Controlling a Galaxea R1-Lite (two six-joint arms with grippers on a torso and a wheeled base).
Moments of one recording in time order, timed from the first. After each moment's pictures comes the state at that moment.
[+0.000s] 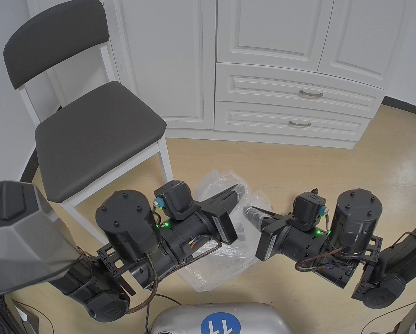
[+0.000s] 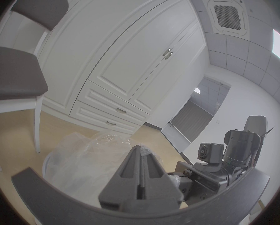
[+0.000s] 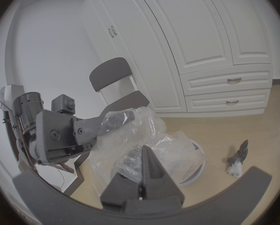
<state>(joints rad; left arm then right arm) -0.82 1.99 -0.61 -1.51 -0.02 -0.43 0.82 1.81 -0.50 -1.22 -0.17 0.25</state>
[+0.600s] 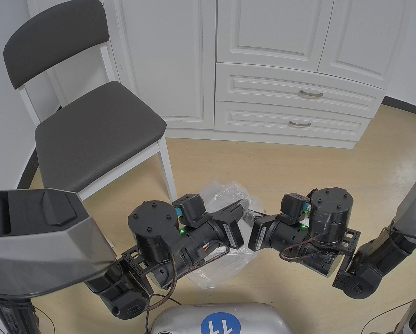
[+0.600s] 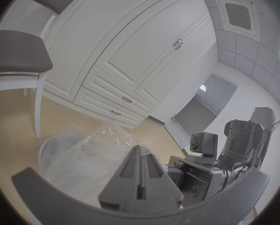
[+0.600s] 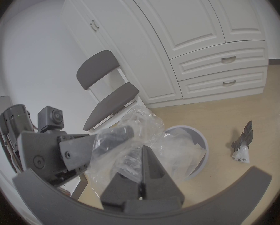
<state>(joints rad) -0.81 2.14 -0.67 -1.51 -0.03 -0.48 0.74 1.95 -0.57 -1.21 -0.10 0.37</state>
